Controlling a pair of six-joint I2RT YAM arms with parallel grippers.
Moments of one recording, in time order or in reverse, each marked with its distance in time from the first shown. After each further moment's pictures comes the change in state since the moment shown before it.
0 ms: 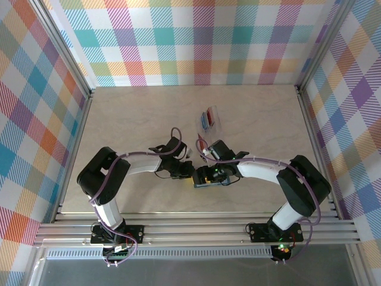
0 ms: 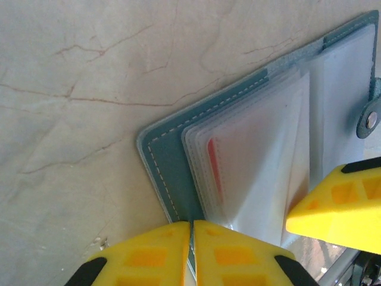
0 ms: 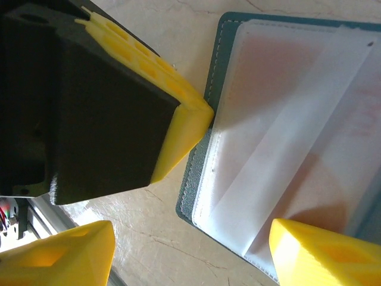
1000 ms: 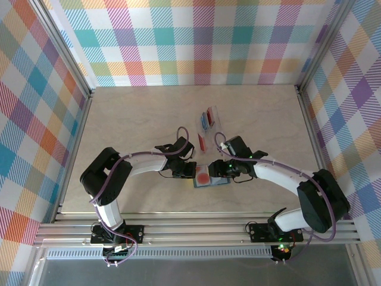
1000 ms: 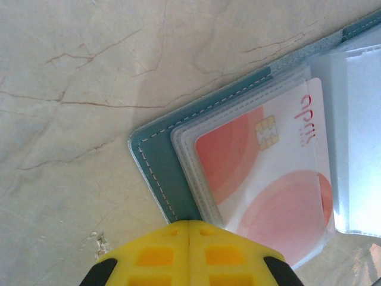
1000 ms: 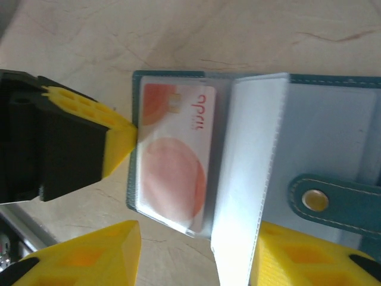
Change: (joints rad) left arm -0.085 0.026 0.098 -0.140 -0.153 0.024; right arm -0.144 -0.195 -0.074 -0.077 0.071 0.006
